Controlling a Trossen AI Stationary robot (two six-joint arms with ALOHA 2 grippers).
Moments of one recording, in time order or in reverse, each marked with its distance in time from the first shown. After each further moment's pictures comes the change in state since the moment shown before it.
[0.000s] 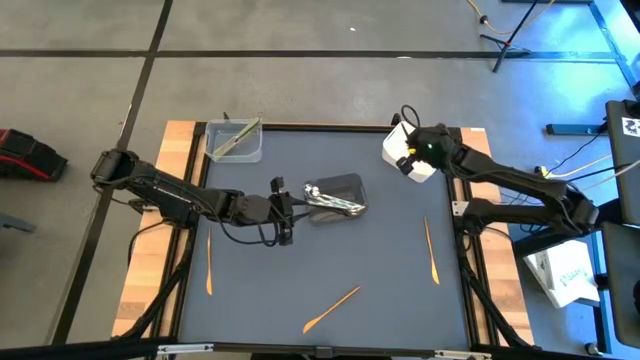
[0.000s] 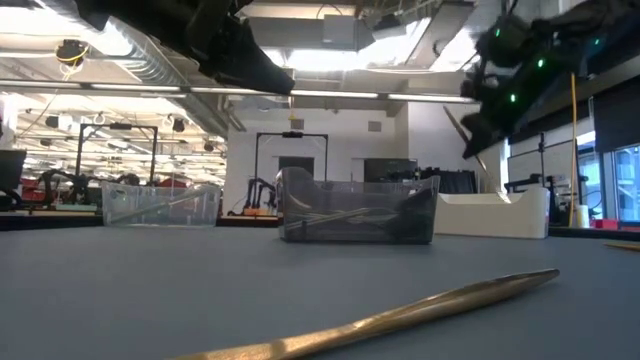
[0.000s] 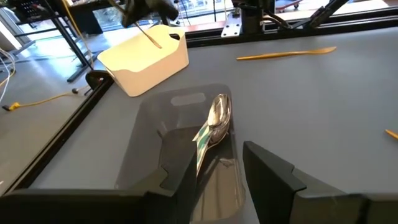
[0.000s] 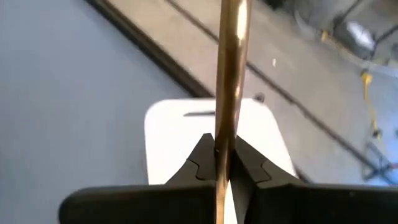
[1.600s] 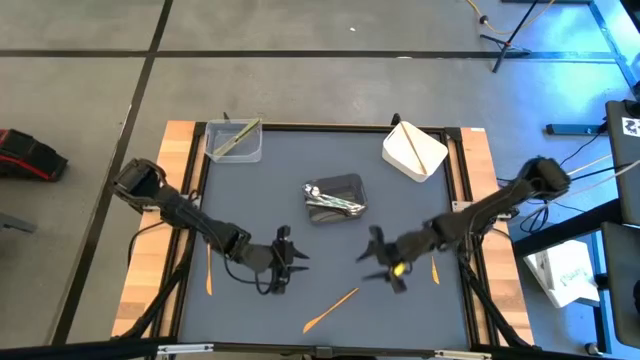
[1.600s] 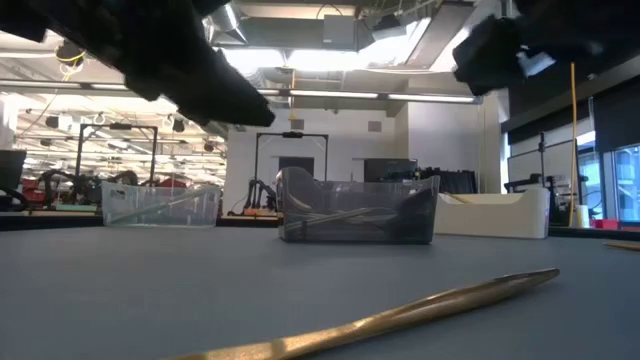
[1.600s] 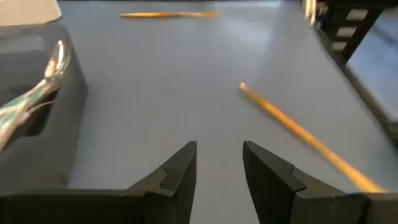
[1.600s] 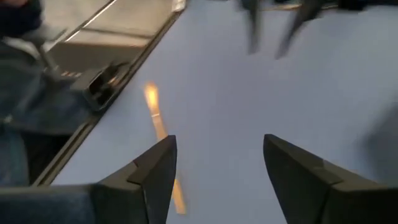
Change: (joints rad) left arm -0.296 0.264 -0.001 0.164 0.057 -0.275; right arm 1.074 0.340 0.059 0.439 -0.323 0.211
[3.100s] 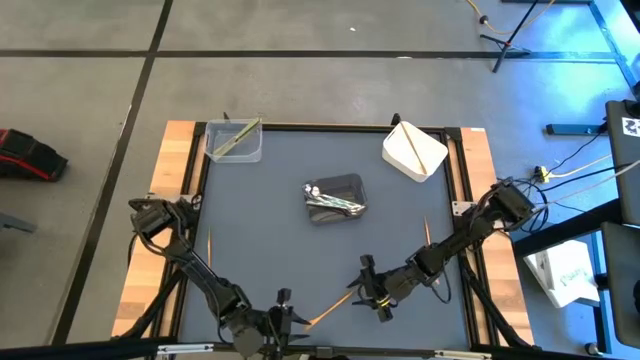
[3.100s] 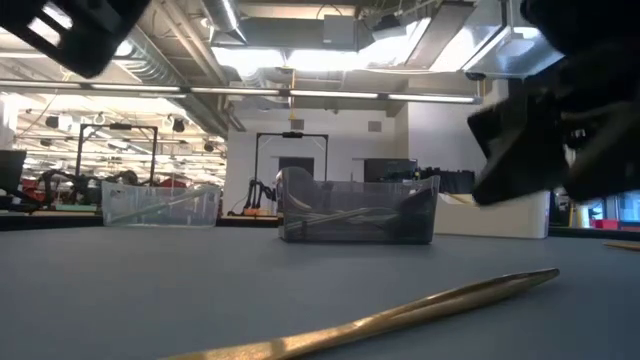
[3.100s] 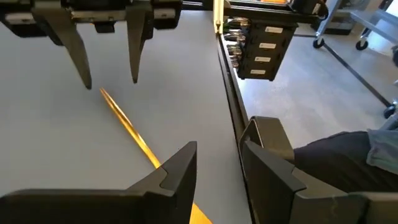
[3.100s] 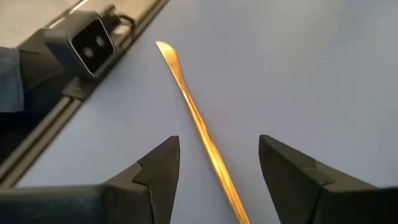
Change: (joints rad) left arm -0.355 0.392 0.412 -0.012 -0.256 -0.215; right arm 0.193 0.455 0.024 0.386 0.214 0.107
